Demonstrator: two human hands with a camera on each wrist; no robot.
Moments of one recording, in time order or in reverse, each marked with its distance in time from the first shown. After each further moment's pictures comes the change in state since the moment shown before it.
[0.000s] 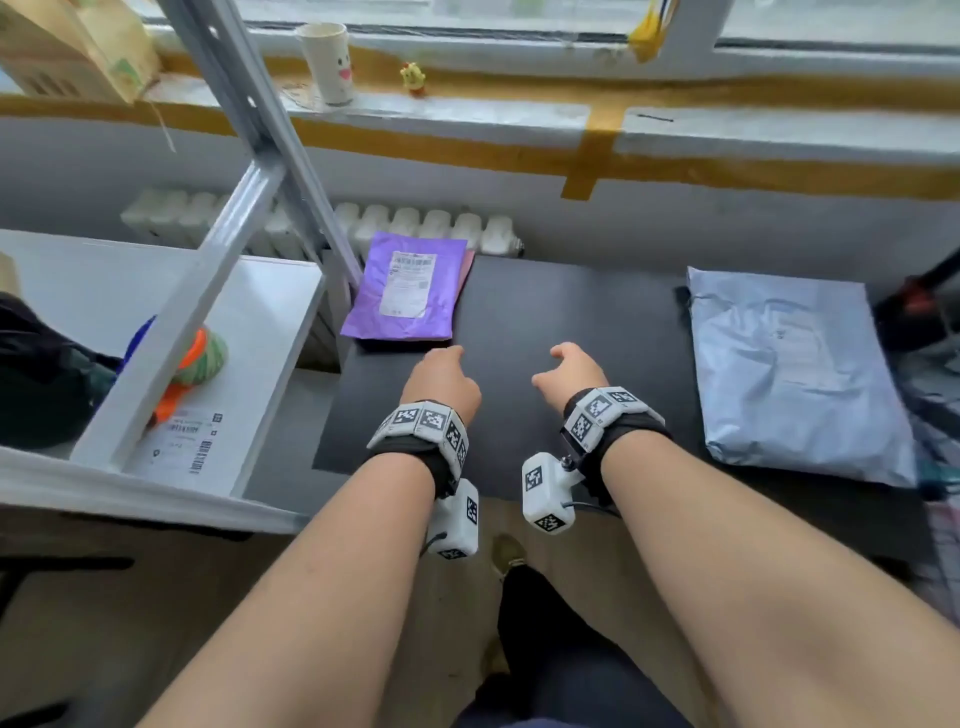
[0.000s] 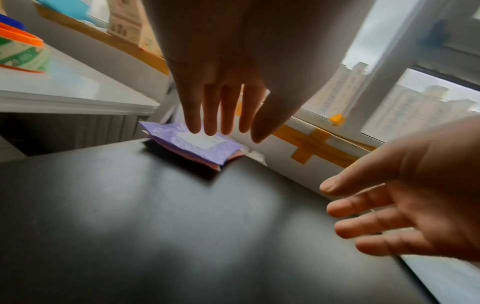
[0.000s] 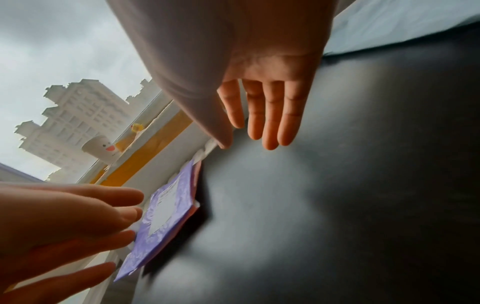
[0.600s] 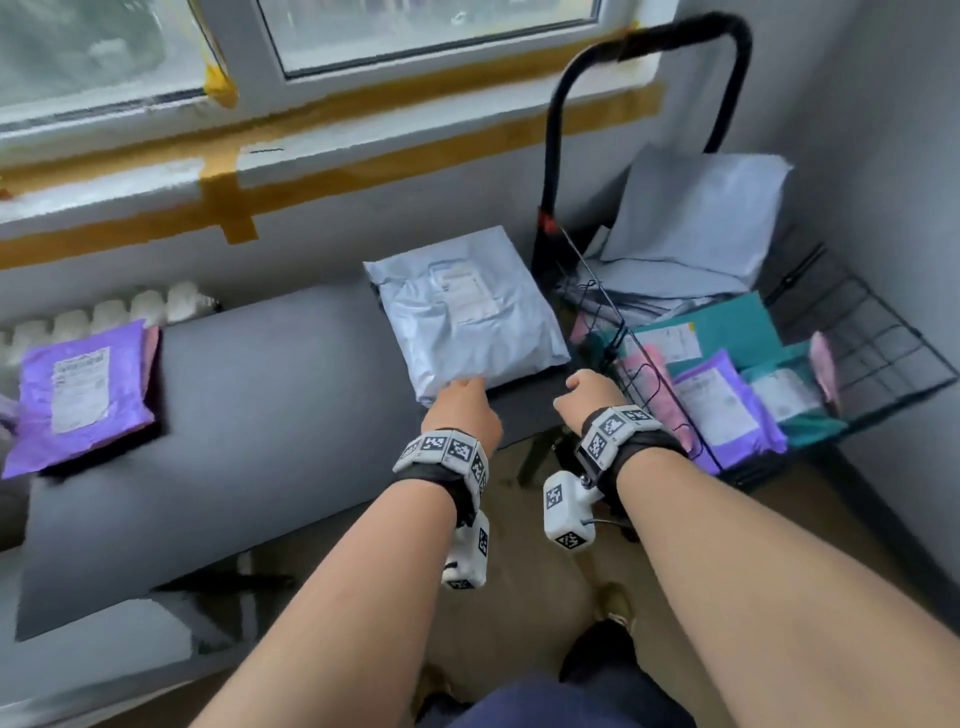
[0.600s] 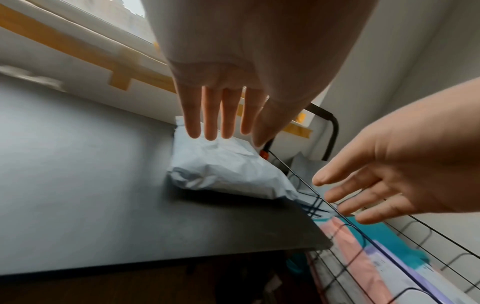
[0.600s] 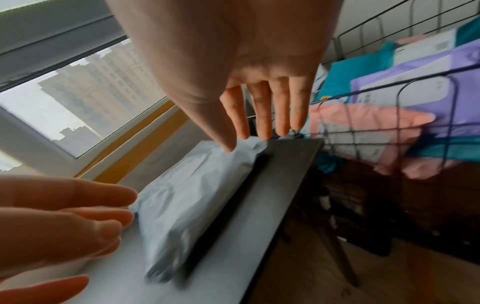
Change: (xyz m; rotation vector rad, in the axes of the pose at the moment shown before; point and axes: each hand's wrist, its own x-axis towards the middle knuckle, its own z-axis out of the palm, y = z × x) left_hand -0.163 0.247 0.187 0.265 -0.346 0.550; right_hand -0.110 0.306 -0.198 0.019 0.280 0.450
